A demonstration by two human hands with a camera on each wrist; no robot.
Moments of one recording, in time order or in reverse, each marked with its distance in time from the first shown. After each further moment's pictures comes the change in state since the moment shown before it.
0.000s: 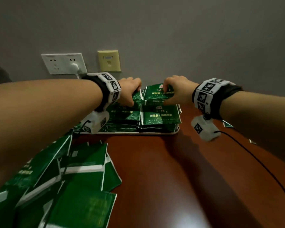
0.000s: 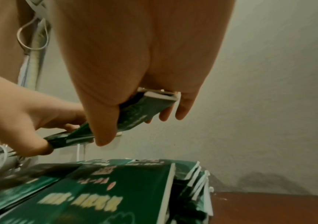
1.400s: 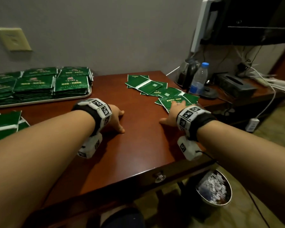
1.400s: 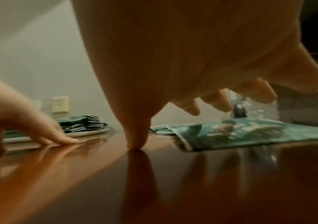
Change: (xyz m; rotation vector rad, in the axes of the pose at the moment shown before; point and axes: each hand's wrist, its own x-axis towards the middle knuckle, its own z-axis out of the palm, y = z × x) left_hand -0.115 0.292 0.069 0.080 -0.413 0.130; right_hand -0.352 0.123 0.033 -0.163 -0.268 0.959
